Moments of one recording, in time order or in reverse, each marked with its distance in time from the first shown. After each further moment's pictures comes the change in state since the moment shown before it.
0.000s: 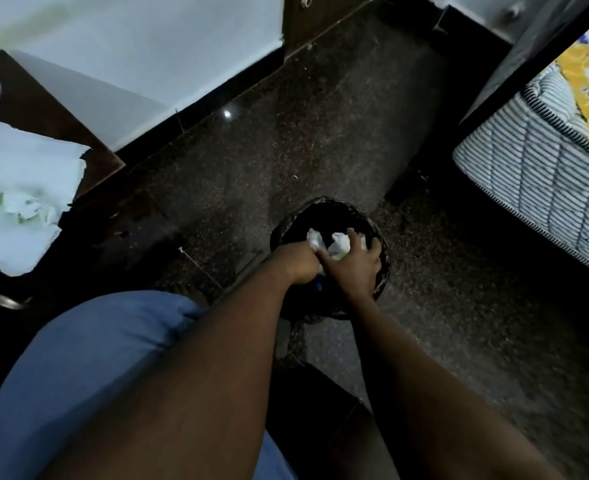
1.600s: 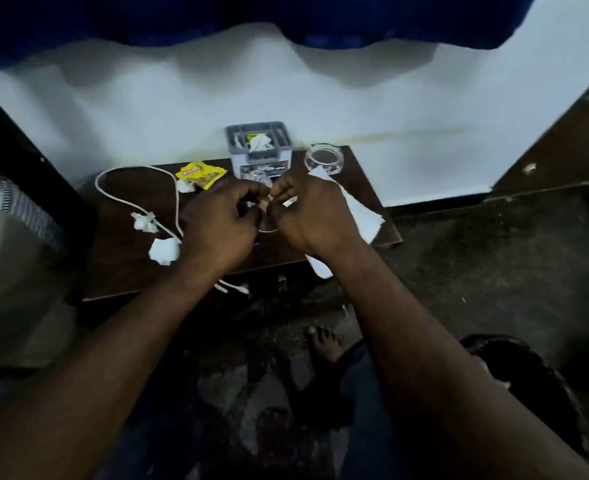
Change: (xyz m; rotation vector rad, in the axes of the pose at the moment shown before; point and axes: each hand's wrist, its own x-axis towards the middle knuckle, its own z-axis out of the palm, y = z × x) left_hand -0.363 -0.333 -0.169 -0.442 1.392 -0.058; right_hand -0.323 -0.382 0.119 -0.007 -0.405 -1.248
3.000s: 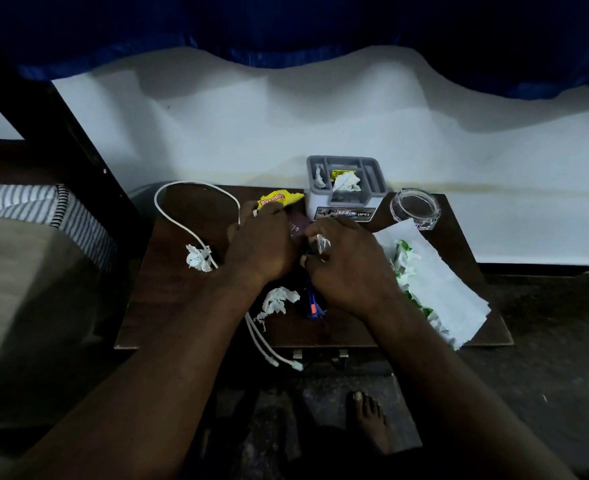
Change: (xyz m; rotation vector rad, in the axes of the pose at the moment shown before) left_hand 0.113 -0.106 0.008 0.554 -0.268 -0.196; right_hand 0.089 0.002 0.084 -0.136 -0.181 -0.122
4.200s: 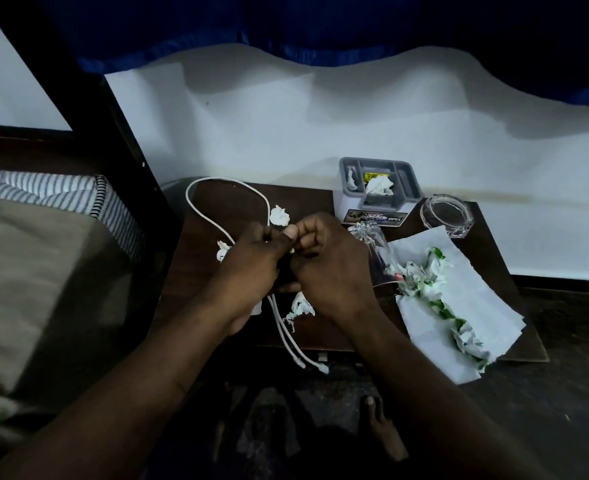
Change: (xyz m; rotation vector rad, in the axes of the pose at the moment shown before) left_hand -0.065 -0.032 -0.022 -1.353 0.041 -0.357; right_hand 0.000 -0.051 0.045 0.571 0.027 0.108
